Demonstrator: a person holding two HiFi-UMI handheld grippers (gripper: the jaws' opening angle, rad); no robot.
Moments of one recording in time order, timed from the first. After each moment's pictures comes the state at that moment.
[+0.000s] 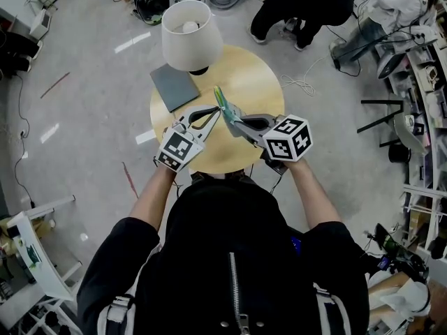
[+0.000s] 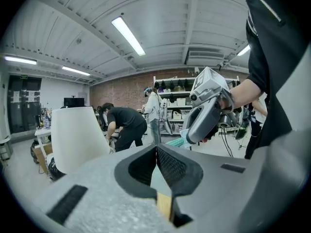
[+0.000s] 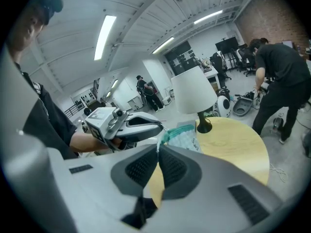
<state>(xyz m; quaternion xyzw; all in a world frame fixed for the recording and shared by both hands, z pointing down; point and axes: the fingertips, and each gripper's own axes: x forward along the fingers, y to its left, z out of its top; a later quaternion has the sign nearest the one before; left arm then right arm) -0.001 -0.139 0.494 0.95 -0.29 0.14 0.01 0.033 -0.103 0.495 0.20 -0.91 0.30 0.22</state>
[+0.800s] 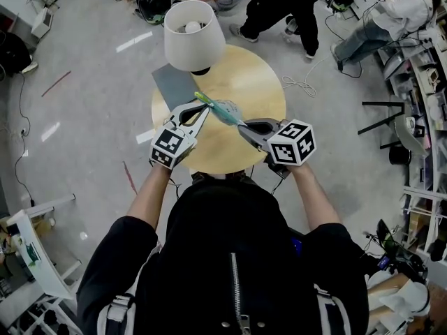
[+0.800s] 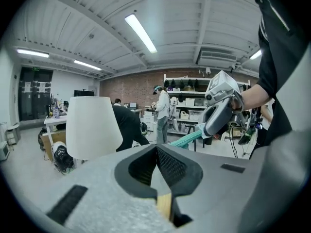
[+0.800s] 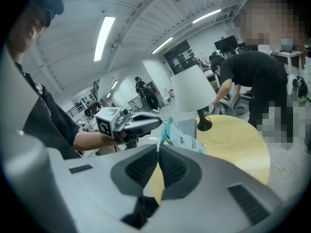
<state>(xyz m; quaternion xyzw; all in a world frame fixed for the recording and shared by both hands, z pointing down) -0.039 -0.150 0.511 0.93 -0.33 0.15 0.06 0.039 -0.094 0.499 0.20 -0.90 0.31 0.21</state>
